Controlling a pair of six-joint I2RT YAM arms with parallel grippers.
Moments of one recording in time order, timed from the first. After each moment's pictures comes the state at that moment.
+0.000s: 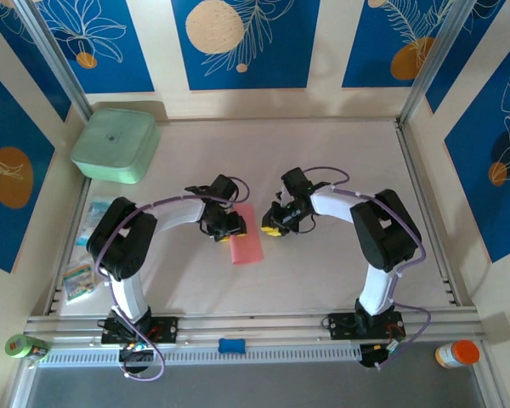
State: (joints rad) left arm -0.62 1.82 1.11 -0.58 0.28 -0.76; right arm 0.48 1.81 1.04 -0.46 -0.60 0.77
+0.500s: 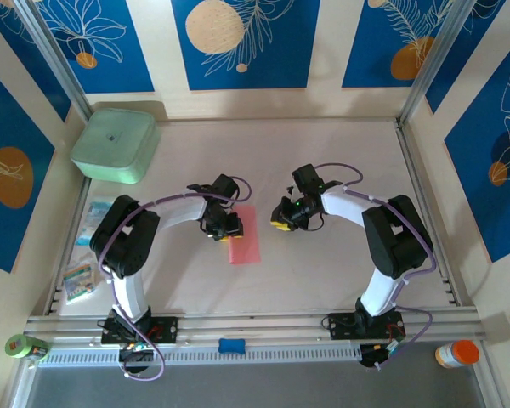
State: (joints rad) left arm -0.62 1.86 1.14 -0.63 0.26 -0.68; right arm 0.43 1.74 1.01 -0.47 -0.53 0.77
